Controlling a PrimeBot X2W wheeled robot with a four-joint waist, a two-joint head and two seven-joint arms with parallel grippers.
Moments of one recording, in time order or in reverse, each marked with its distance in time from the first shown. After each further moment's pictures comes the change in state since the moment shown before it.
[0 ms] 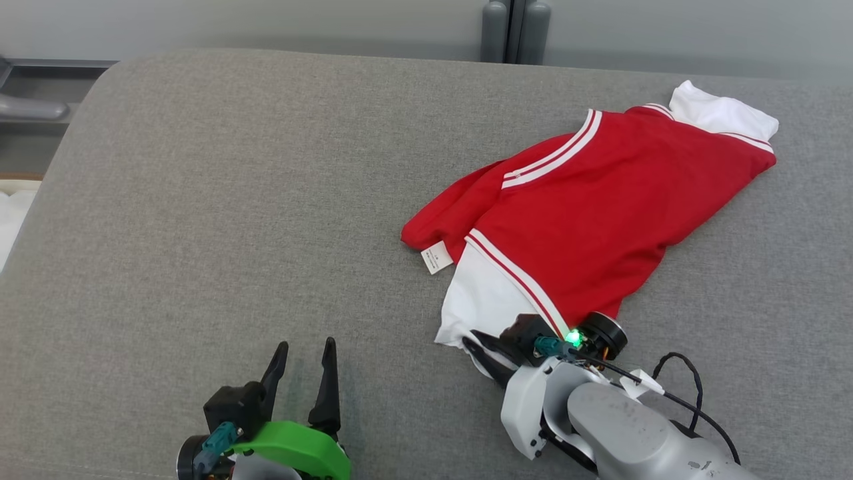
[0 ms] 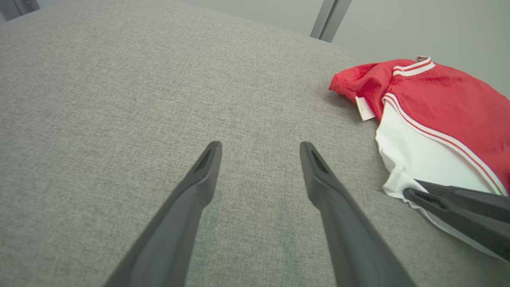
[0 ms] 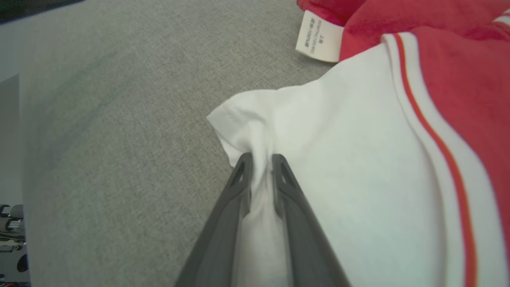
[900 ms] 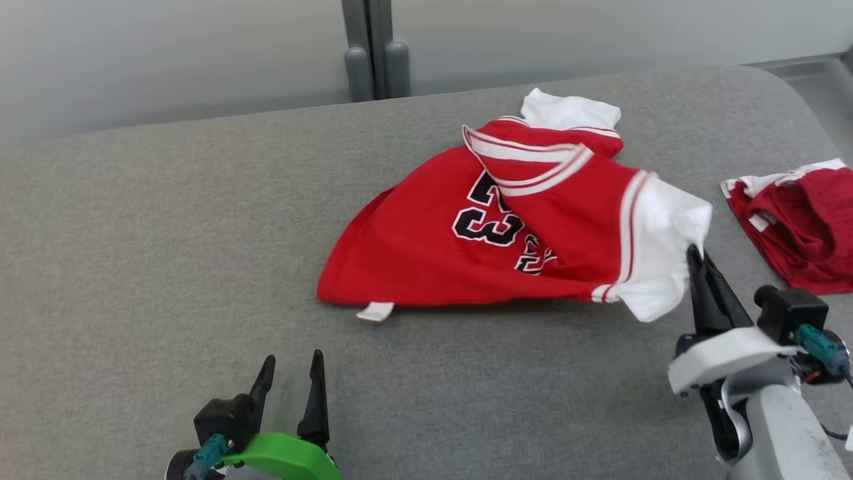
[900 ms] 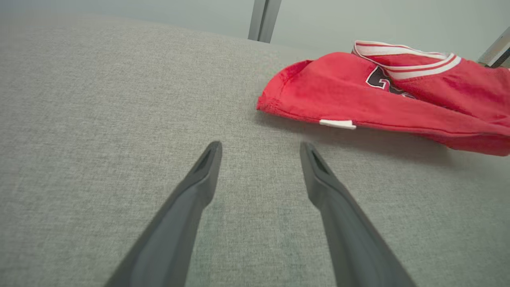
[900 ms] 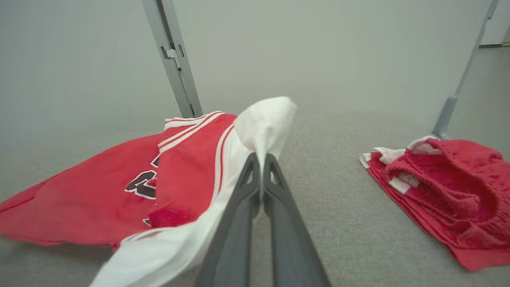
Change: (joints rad) left arm 0.031 0.000 0.041 0.003 0.027 -0.006 0.000; right arm 0.379 -0.001 -1.028 -0.569 -0.255 0.001 -0.011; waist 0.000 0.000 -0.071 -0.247
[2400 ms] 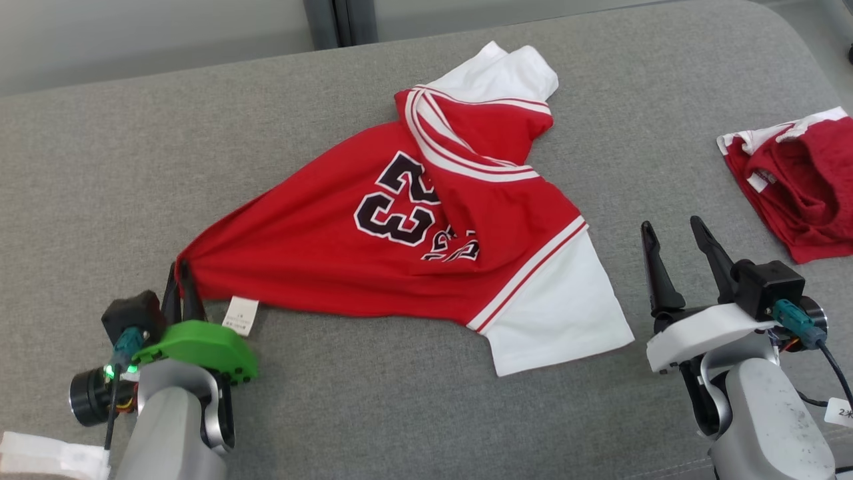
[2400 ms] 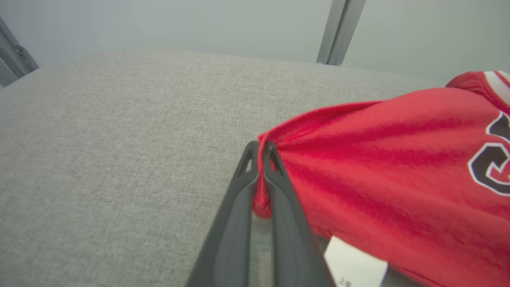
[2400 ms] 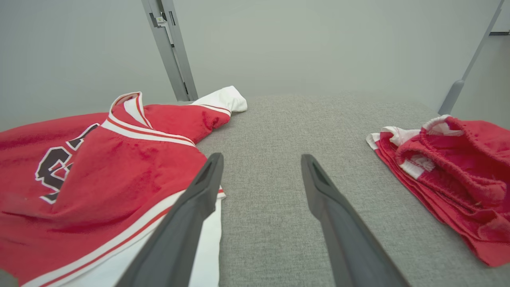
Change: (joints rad) left arm -0.345 0.014 0.252 0.268 0.128 0.096 0.000; right arm -0.052 0.003 0.042 0.001 -0.028 0.000 0.000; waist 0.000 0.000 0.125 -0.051
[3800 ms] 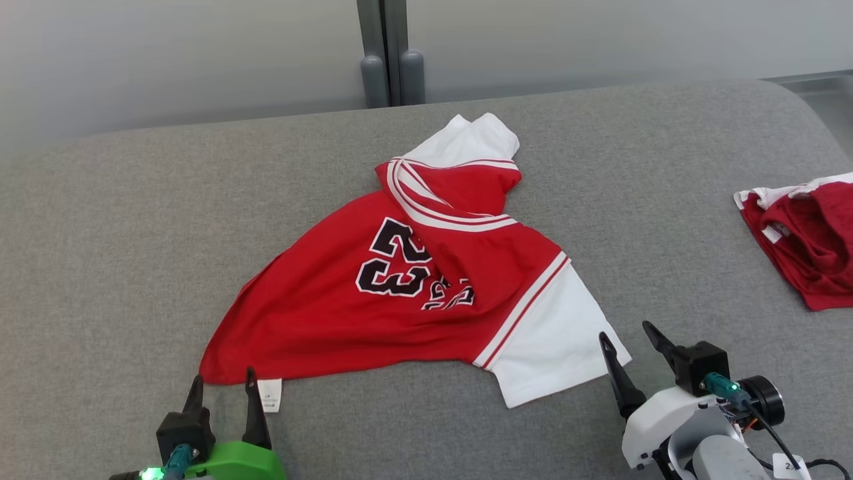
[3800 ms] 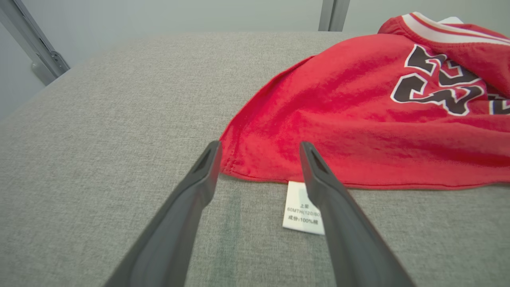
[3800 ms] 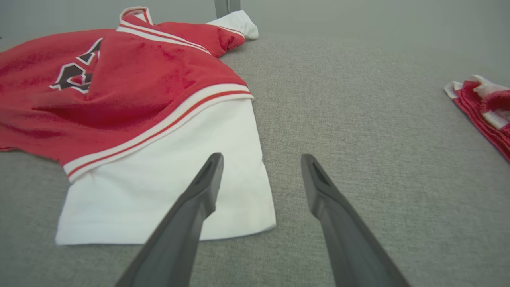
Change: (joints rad) left arm 0.359 -0.014 -0.060 -0.198 0.100 -0.013 0.000; right arm 0.110 0.000 0.106 0.179 -0.098 0.000 0.000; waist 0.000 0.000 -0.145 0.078
